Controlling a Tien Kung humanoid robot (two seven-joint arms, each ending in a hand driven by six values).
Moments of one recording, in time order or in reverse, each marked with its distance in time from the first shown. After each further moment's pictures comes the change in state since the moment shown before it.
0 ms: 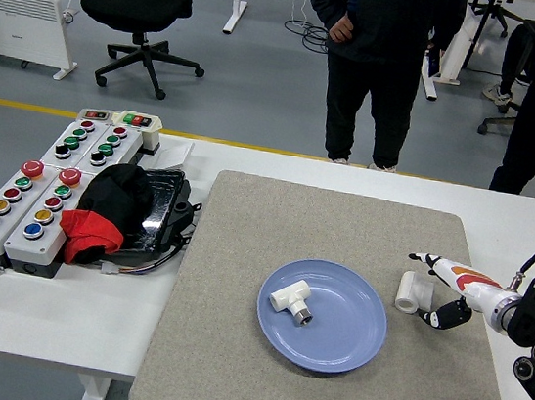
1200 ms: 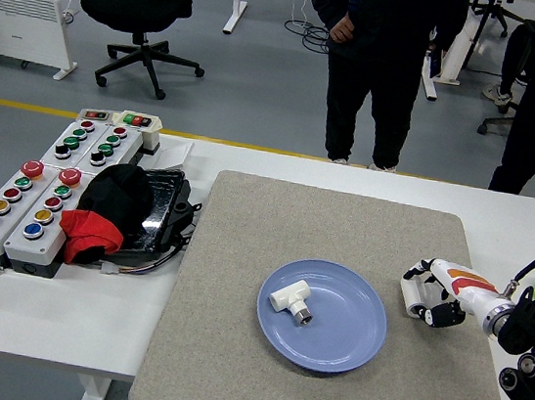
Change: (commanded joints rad) left arm 0.002 -0.001 -0.001 -0.001 0.008 -0.002 -0.002; right arm 0.000 0.023 -0.058 -0.063 0.009 -0.144 0.045
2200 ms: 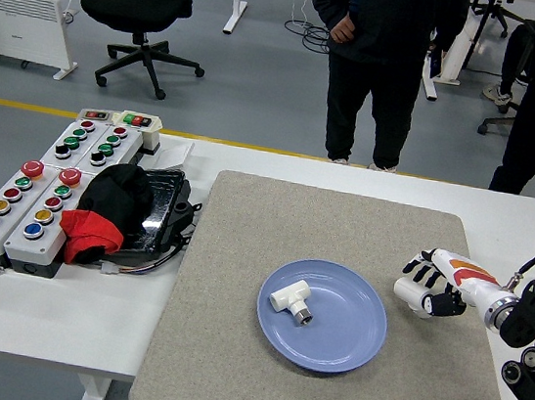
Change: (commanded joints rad) left arm -0.007 0.003 -0.004 0.001 0.008 0.000 0.002; right arm 0.003 -0.009 0.020 0.032 0.040 -0.016 0.000
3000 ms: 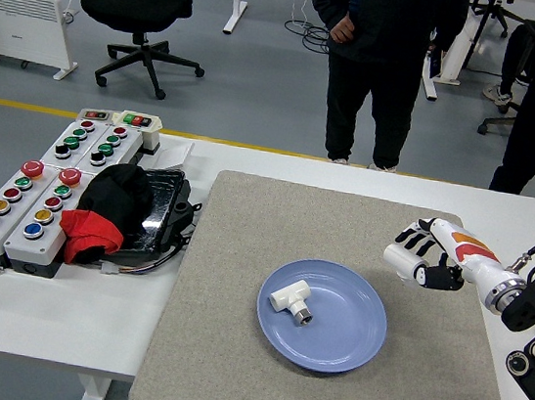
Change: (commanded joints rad) left arm 0.010 -0.003 -0.004 -0.001 0.012 0.002 -0.003; right arm -0.034 -0.038 0.079 0.224 0.032 -0.030 -0.009
